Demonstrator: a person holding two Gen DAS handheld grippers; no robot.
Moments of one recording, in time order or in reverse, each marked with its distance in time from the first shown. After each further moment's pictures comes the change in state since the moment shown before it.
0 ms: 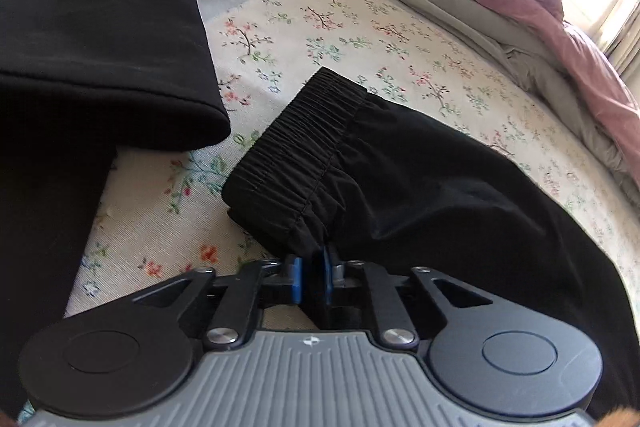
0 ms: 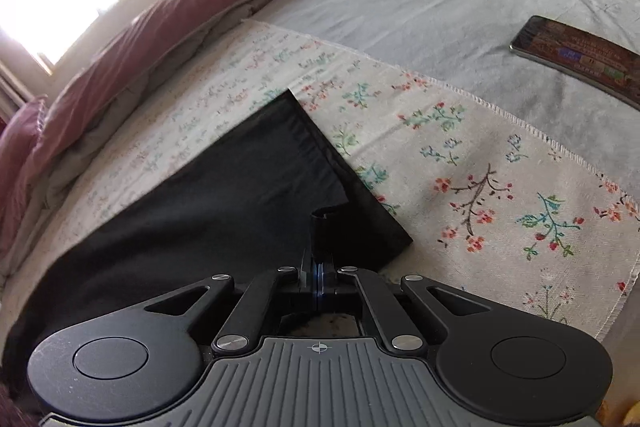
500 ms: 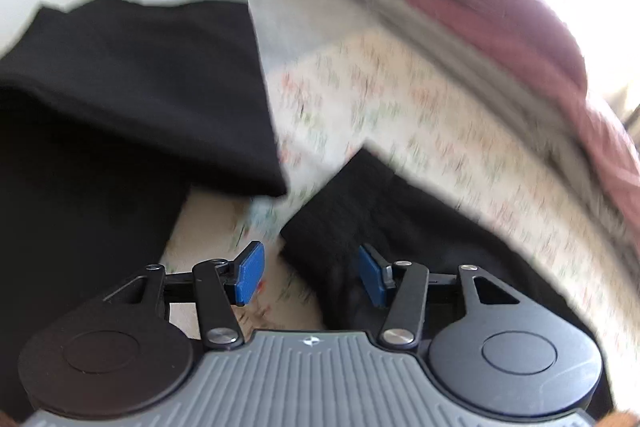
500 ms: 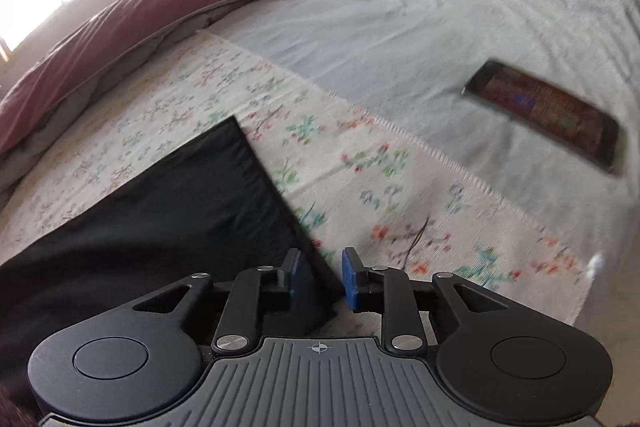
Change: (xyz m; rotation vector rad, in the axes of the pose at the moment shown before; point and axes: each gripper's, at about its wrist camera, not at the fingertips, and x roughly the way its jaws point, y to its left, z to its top) left arm -0.063 0.005 0.019 -0.152 -0.131 0.064; right arm -0.012 0.008 0.024 -0.074 -0.092 -0.211
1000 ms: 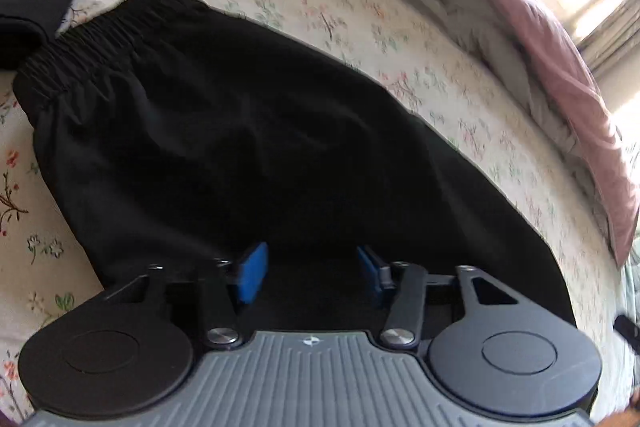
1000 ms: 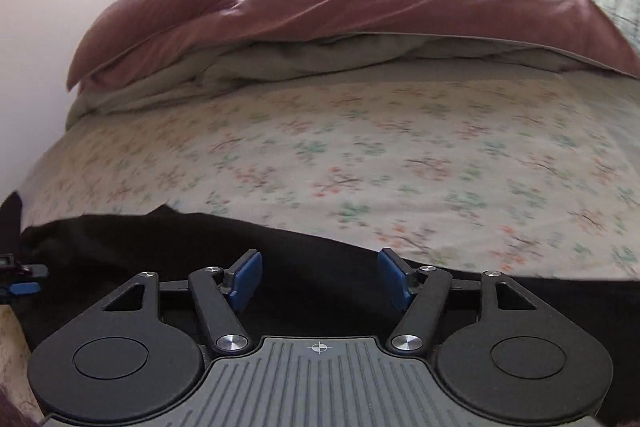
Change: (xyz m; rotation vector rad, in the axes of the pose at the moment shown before) left arm 0.081 -0.100 -0.076 0.087 0.237 -0.198; right arm 0.015 0.356 0.000 -0.611 0.078 0.513
